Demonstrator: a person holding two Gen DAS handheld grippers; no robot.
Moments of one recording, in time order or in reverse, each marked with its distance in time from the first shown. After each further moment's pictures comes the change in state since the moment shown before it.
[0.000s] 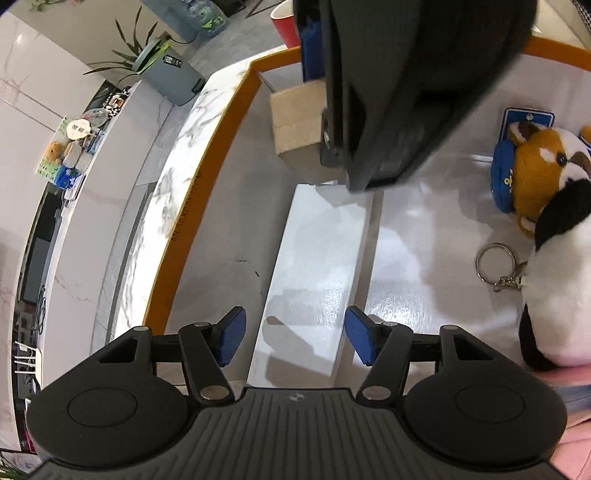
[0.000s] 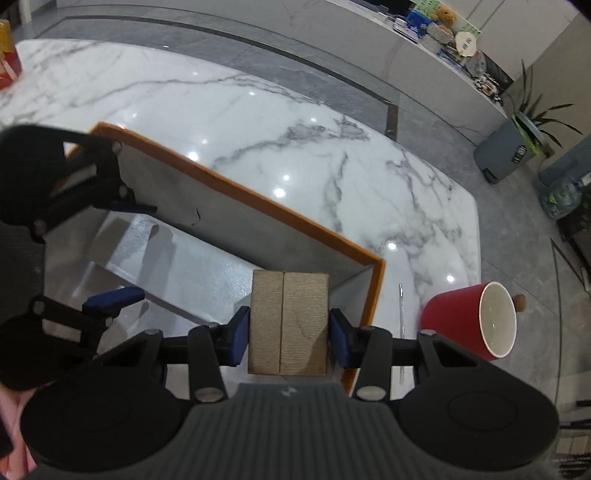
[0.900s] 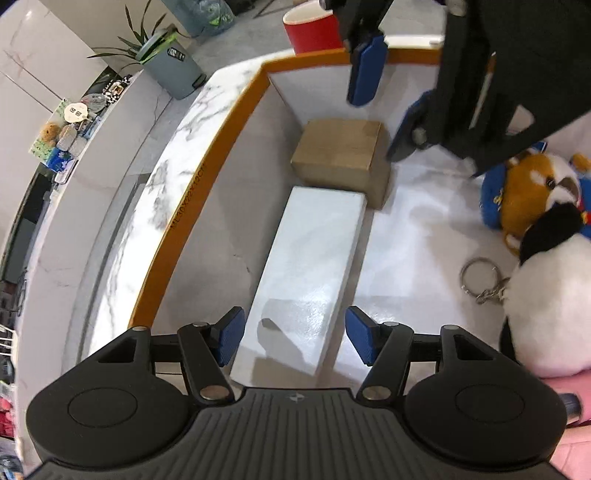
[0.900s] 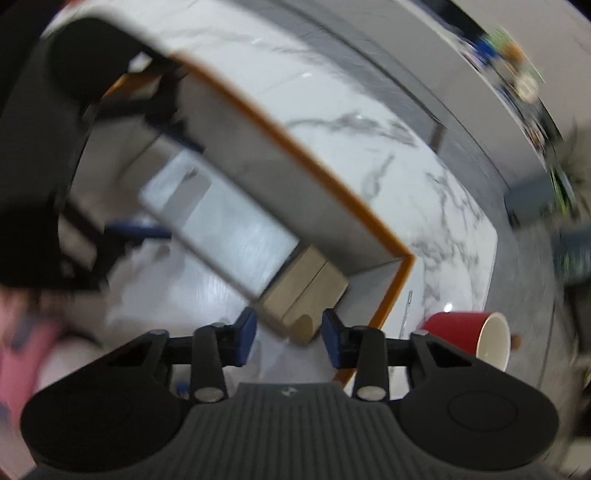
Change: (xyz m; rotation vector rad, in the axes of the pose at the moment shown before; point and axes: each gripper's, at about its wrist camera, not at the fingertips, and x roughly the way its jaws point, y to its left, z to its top) left arm 0.003 0.028 0.001 -0.073 -0.006 -0.054; right arm -0.006 0.018 -0.019 -0.410 0.042 0.056
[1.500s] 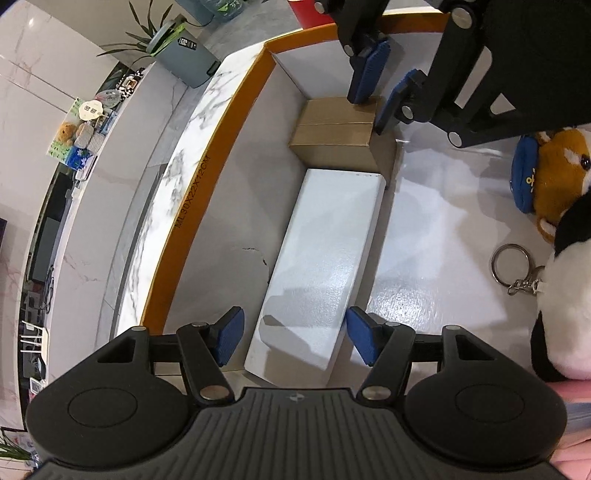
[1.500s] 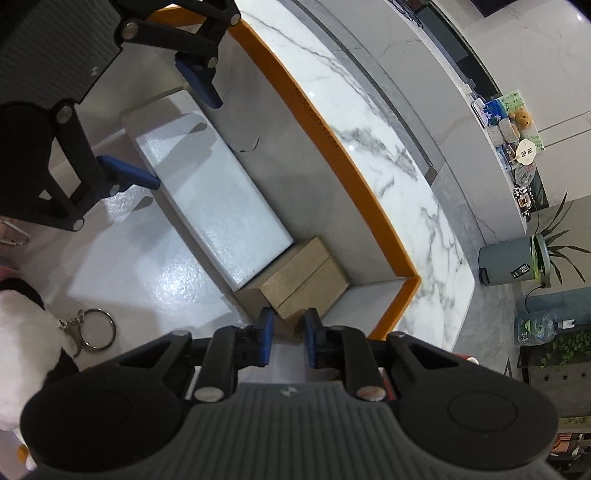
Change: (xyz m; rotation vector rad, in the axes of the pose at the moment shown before) left arm 0.006 -0.011 0.000 0.023 0.057 0.083; right arm 0.014 0.016 -0.015 -0.233 -0.098 -0.101
